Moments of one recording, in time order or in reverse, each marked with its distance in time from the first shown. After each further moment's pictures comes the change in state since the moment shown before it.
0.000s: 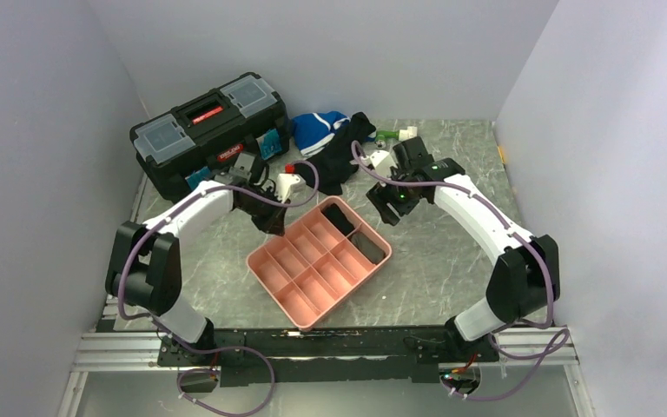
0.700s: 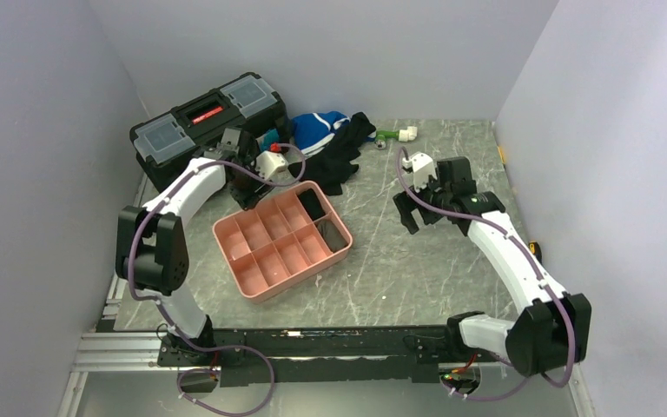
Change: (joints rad) left arm 0.132 0.147 0.257 -0.104 -0.403 0.296; right arm -0.192 -0.302 -0.288 0.199 -0.037 0.045
